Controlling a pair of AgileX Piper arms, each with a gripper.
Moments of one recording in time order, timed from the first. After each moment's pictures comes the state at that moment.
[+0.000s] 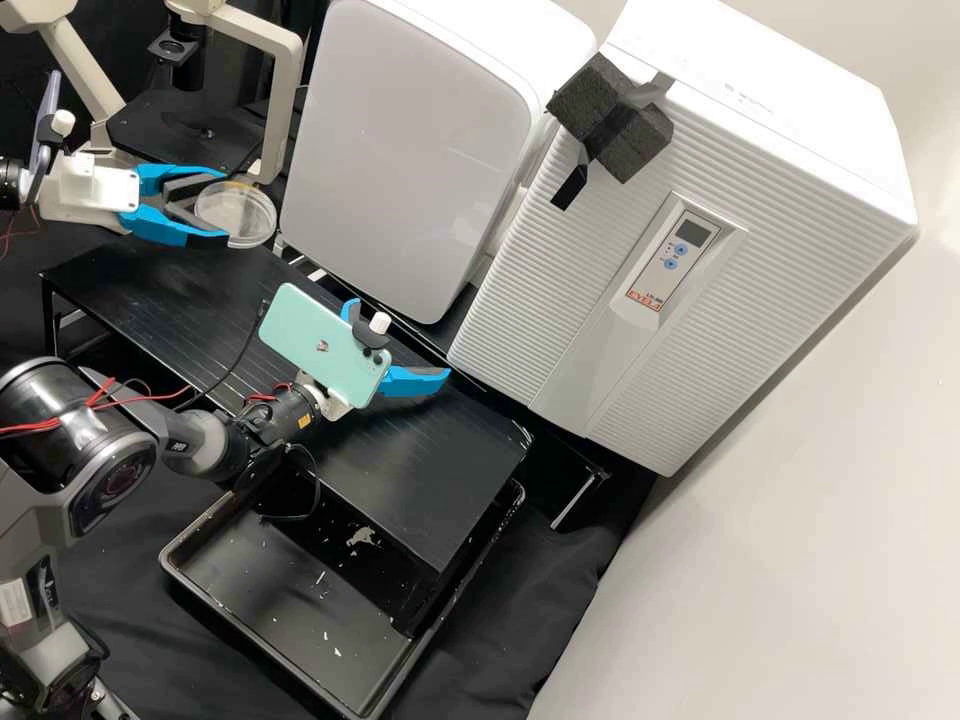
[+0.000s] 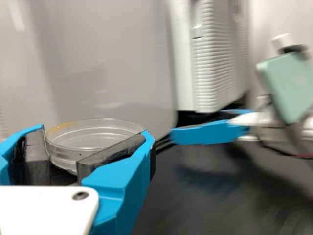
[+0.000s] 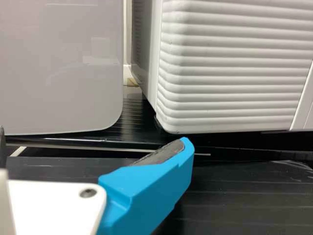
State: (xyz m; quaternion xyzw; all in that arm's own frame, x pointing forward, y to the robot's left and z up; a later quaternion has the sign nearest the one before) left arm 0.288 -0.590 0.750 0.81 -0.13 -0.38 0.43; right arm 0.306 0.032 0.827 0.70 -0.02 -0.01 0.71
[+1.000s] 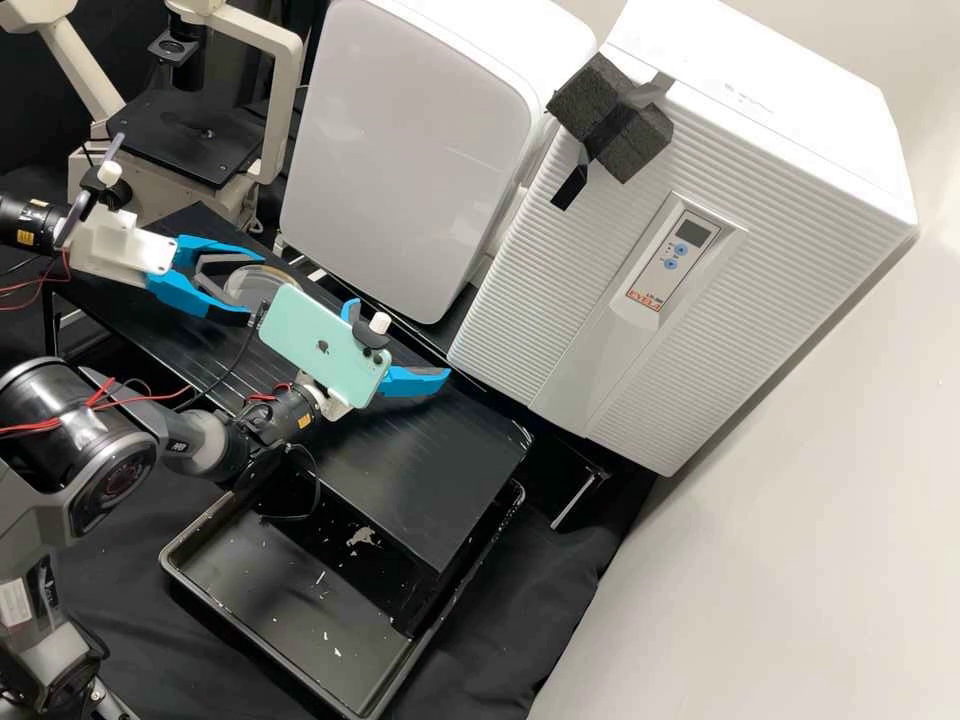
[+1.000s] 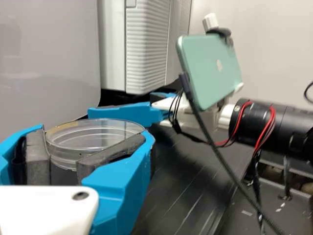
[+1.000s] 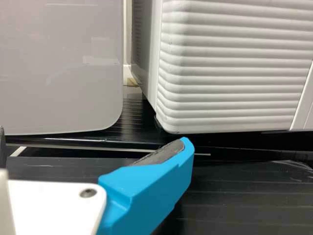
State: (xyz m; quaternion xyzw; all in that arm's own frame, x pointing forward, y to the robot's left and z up) left arm 0.291 -0.611 0.694 0.76 -0.09 -0.47 0.44; right arm 0.306 0.032 0.827 0.70 -0.02 -0.01 0.71
